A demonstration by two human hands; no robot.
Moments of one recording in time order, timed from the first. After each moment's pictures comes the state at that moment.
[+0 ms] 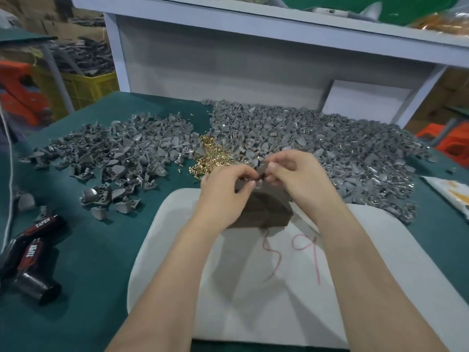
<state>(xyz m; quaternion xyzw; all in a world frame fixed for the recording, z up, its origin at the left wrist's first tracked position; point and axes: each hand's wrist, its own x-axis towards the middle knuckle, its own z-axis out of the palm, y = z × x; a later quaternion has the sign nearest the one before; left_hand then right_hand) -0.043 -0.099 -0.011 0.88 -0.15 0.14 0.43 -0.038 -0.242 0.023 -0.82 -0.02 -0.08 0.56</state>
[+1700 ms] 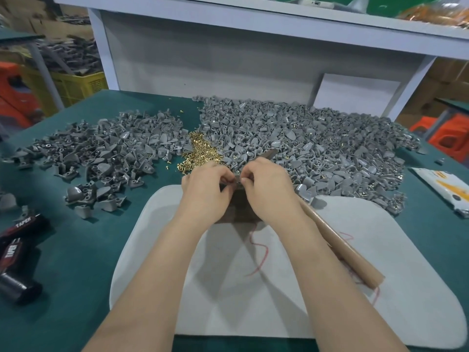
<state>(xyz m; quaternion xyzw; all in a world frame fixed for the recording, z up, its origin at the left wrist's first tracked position) -0.045 -0.099 -0.014 0.92 -0.08 0.13 0.35 -0.043 -0.224 -0.002 -0.96 -0.10 -0.18 0.19</state>
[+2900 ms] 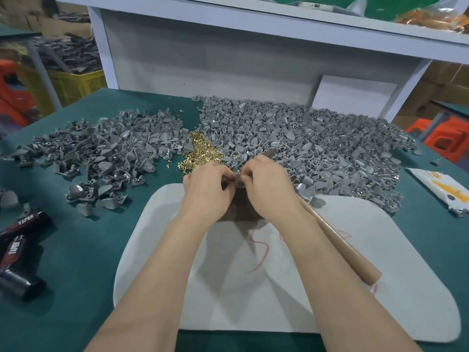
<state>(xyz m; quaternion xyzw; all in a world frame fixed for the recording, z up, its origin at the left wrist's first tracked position) -0.043 -0.100 -0.015 0.93 -0.07 0.13 0.34 -0.043 -0.223 0.001 -0.97 -0.11 -0.17 0.13</state>
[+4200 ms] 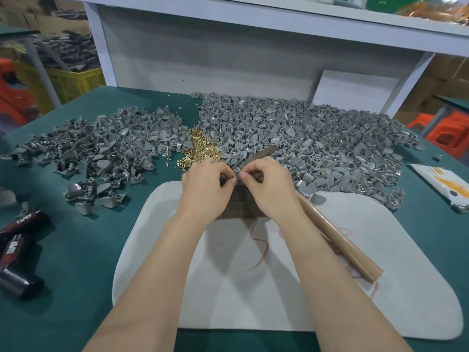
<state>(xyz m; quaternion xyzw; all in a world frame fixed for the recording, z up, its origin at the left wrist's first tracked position) -0.041 -0.099 -0.017 0.93 -0.07 0.13 0.35 -0.040 -0.229 -0.017 -0.91 -0.06 -0.17 0.38</state>
